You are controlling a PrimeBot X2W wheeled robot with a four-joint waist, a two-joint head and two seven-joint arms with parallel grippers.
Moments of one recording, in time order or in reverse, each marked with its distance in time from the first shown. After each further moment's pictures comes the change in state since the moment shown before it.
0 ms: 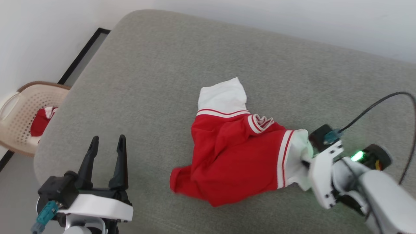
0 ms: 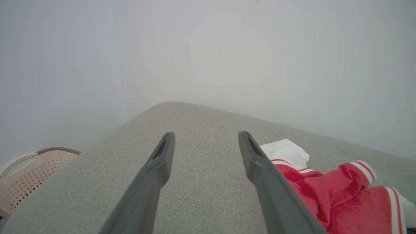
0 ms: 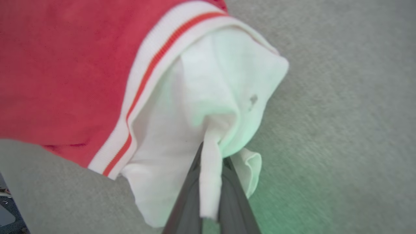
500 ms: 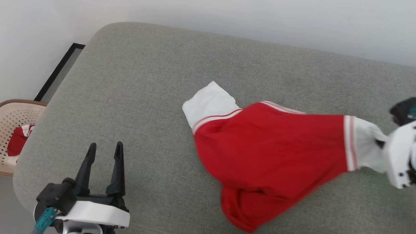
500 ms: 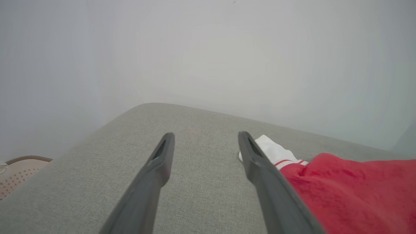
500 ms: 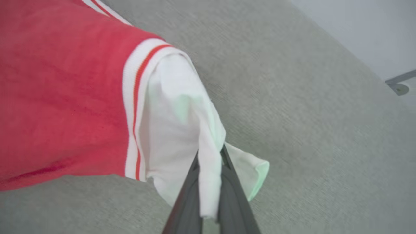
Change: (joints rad) left arm 0.031 -0.073 0.107 0.028 0.093 -0.097 0.000; right arm 0.056 -0.229 -0.262 -0.161 0.073 0.000 0.152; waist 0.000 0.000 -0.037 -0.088
